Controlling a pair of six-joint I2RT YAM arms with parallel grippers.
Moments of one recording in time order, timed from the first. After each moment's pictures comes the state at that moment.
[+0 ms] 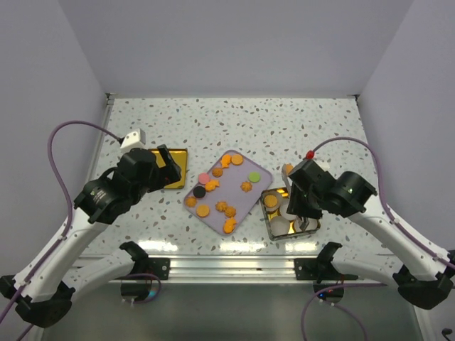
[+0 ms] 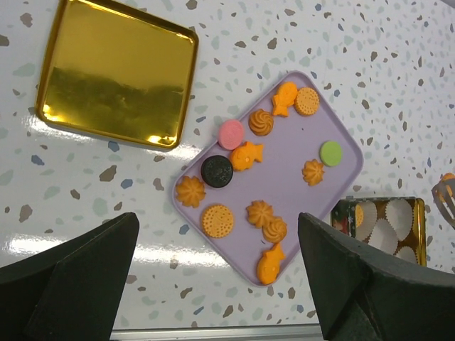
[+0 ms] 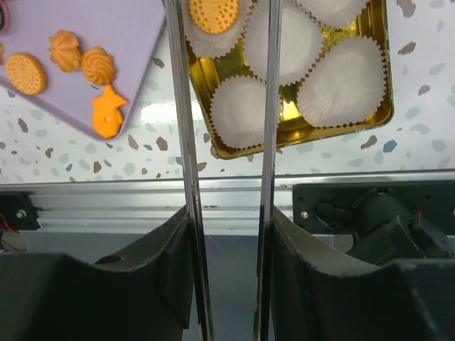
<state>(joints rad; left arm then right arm) -0.65 0.85 1.14 -0.98 -0.44 -0.82 0.82 1.01 1.22 -1.37 0.25 0.95</state>
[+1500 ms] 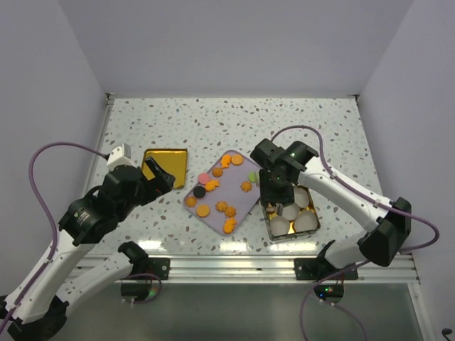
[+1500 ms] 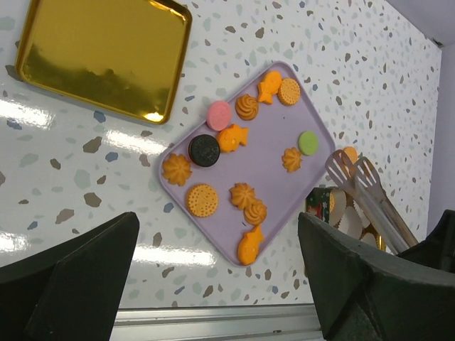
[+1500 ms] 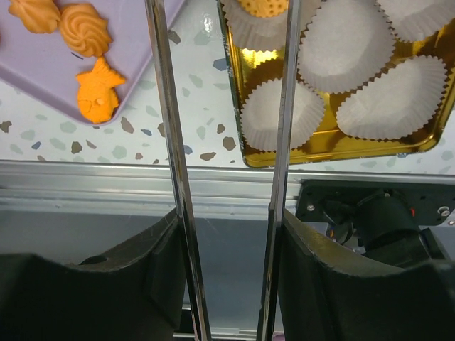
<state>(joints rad) -0.65 0.70 1.05 -0.99 -0.38 -0.93 0.80 1.42 1.37 -1.36 0.11 0.80</state>
